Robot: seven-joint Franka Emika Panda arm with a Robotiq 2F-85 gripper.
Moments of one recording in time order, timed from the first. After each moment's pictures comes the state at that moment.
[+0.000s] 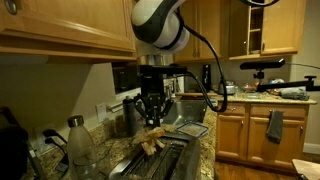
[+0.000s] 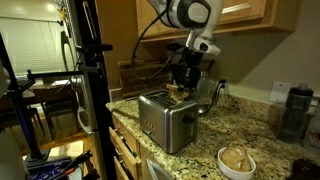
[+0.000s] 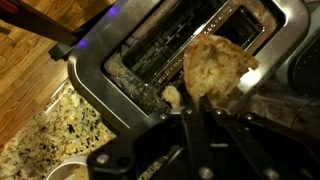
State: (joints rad) arm 0.03 0.17 0.02 -1.93 0.26 1.94 0.58
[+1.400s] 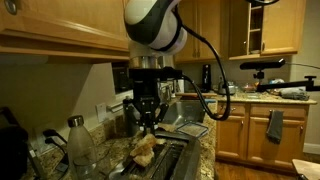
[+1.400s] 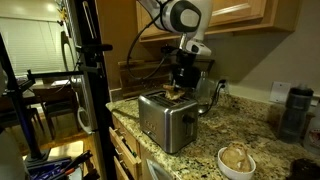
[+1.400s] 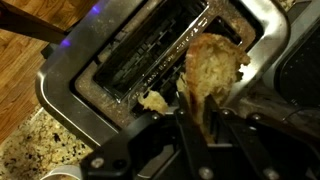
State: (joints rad) arm 0.07 0.17 0.04 -1.95 0.26 2.01 0.65
